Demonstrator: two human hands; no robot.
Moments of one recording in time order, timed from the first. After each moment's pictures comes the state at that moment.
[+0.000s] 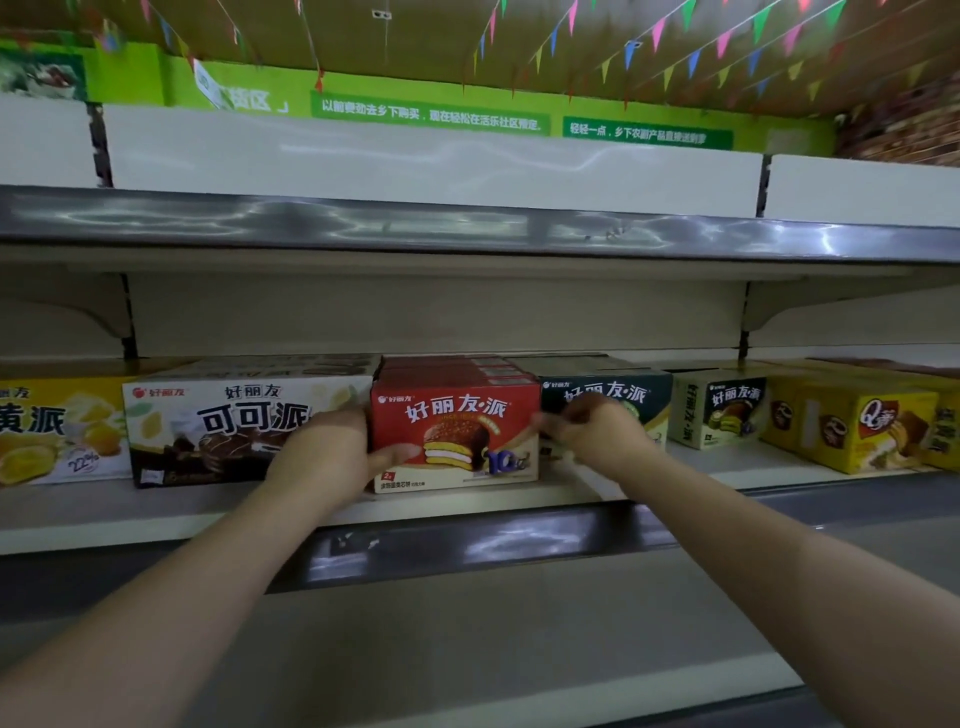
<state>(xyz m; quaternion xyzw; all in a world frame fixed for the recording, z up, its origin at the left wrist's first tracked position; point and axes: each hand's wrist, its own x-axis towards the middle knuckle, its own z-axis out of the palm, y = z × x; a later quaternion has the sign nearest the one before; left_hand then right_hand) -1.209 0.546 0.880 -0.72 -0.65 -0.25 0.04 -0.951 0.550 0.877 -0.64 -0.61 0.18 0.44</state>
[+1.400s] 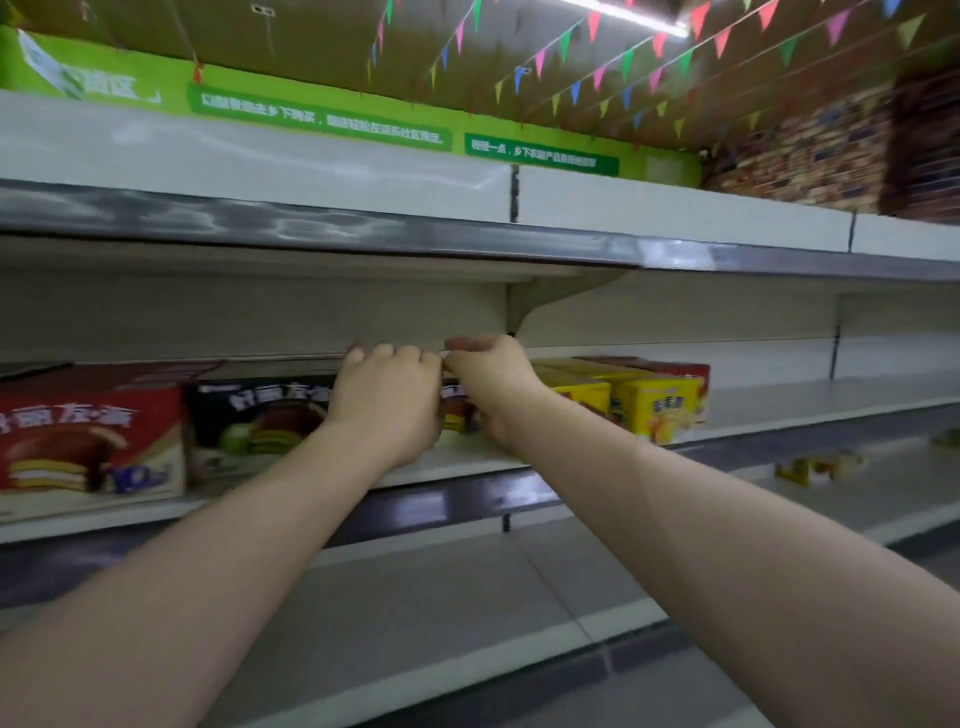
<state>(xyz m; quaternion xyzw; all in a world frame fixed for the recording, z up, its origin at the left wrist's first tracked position) -0.849 0.491 0.917 -0.79 -0.51 -0.20 0.28 -0.740 0.499 0.922 -0.51 -0.53 0.29 0.61</state>
